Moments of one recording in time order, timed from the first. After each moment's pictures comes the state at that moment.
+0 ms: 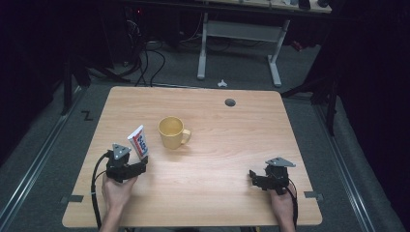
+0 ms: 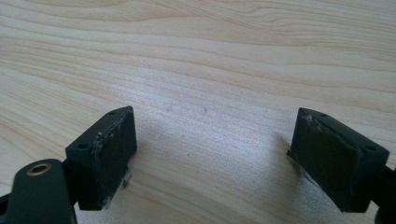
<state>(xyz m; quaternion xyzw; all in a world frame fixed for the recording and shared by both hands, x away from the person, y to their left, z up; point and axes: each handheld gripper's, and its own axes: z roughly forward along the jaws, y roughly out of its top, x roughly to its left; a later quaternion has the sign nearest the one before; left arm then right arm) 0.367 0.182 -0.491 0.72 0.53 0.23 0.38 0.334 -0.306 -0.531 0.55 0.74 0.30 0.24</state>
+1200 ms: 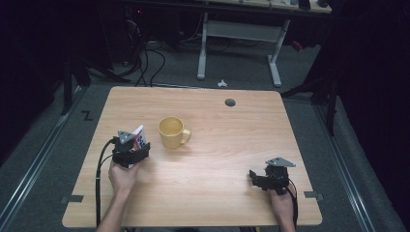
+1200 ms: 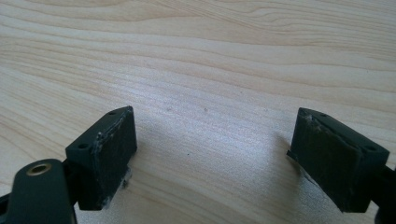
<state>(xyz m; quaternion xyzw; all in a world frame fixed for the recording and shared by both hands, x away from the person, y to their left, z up) 0.407 0.171 -0.486 0.71 0.54 0.23 0.38 0.333 -0.306 -0.531 0.55 0.74 0.30 0.24</state>
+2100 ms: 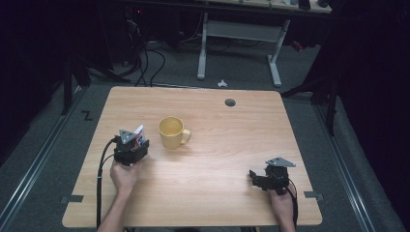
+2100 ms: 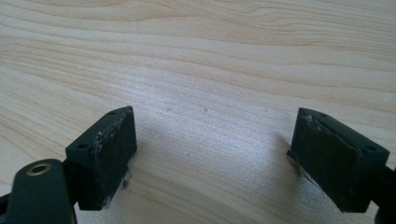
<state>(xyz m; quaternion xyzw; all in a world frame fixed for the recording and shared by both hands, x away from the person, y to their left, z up) 0.411 0.169 -0.491 0.72 0.52 0.24 0.39 0.333 -0.307 -0.531 0.55 0.74 0.30 0.24</state>
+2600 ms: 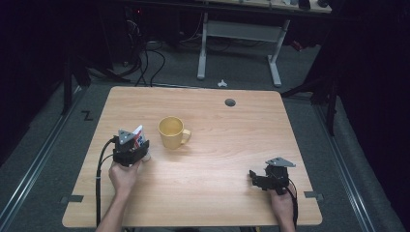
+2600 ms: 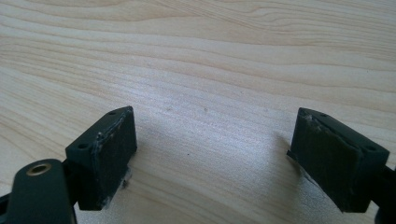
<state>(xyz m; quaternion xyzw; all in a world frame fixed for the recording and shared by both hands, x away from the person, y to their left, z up) 0.406 0.173 -0.484 0.72 0.52 0.23 0.41 0.333 -0.307 -0.531 0.55 0.74 0.30 0.24</state>
